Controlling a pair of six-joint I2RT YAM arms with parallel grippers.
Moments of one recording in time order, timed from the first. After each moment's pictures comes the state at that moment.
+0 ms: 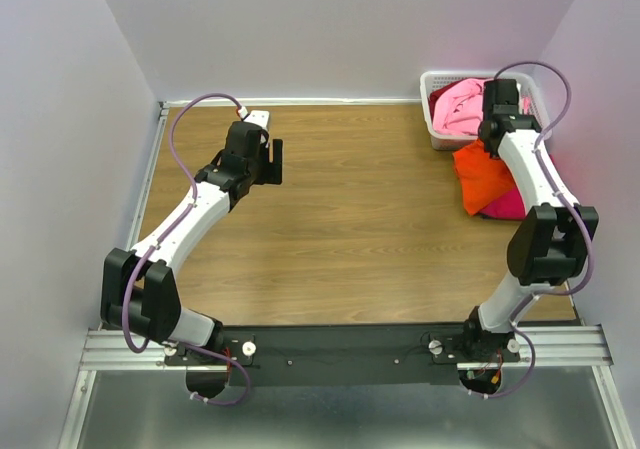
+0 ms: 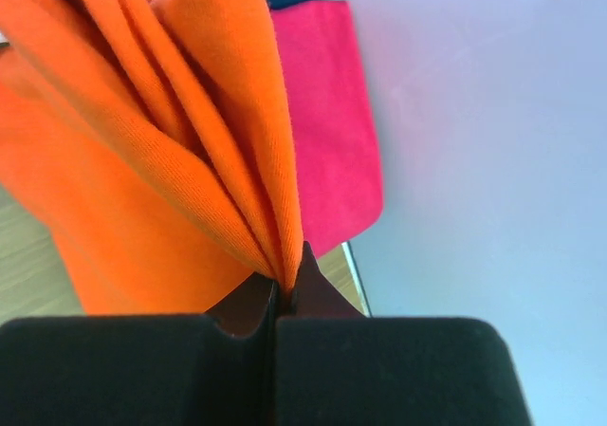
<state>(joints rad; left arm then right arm) -0.35 1.42 1.13 -0.35 -0.15 -0.18 -0.01 1.74 1.58 -0.72 0.68 -0.13</state>
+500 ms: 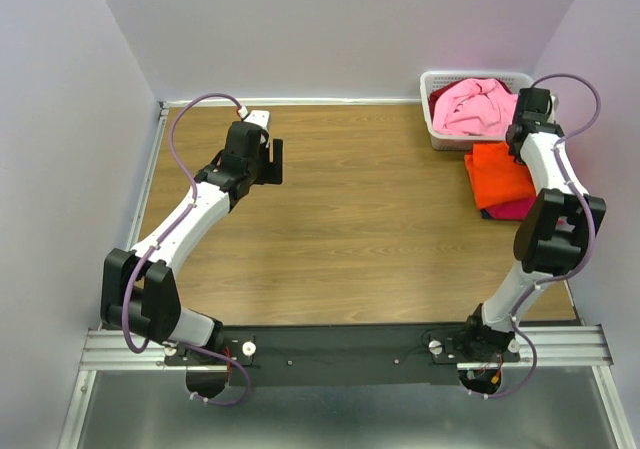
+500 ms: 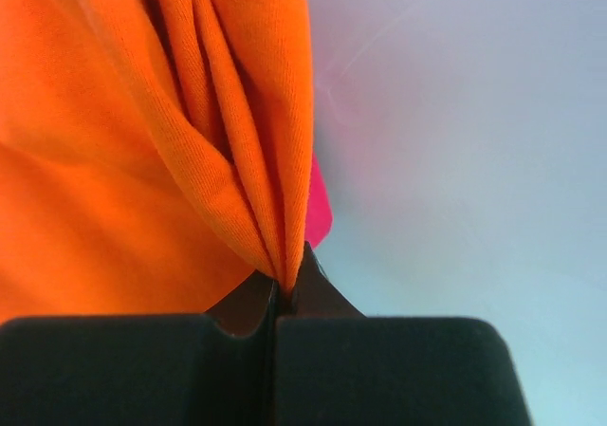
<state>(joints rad) -0.35 1.42 1.13 -0.35 -0.14 -0.18 -0.21 1.81 1.55 -0.60 0.68 -0.17</state>
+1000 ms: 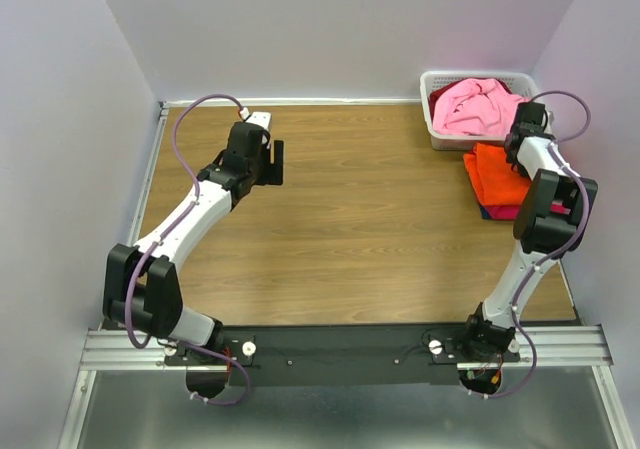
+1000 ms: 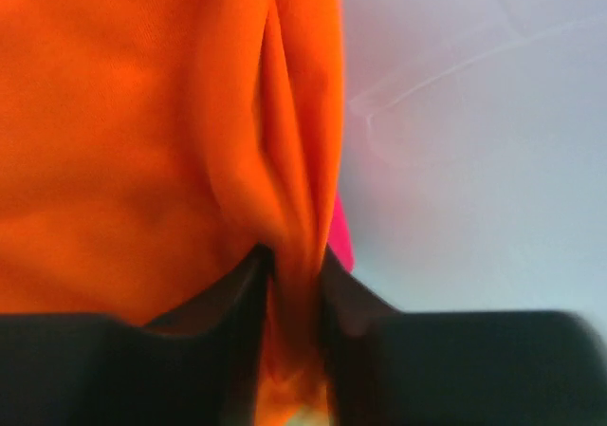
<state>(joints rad) -0.35 1.44 1.13 -0.35 -0.14 -0.18 -0.27 2.00 1.54 -0.47 0.70 -0.23</state>
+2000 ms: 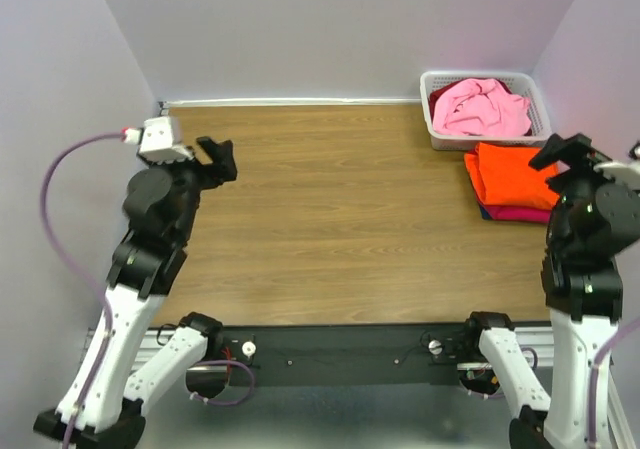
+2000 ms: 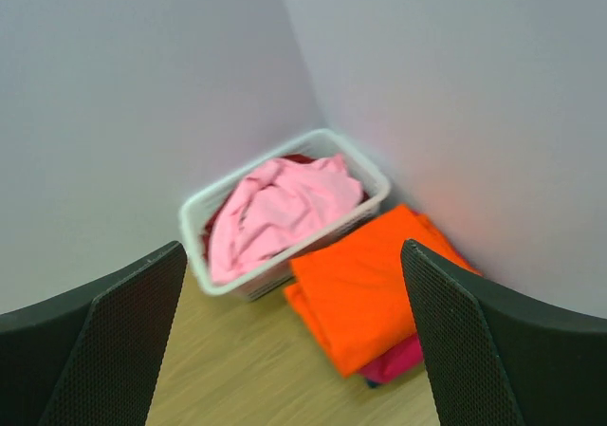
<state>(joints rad) -0.35 0.82 1.09 -0.32 -0.27 -0.27 -0.10 0.72 1.20 -0.38 0.43 0.24</state>
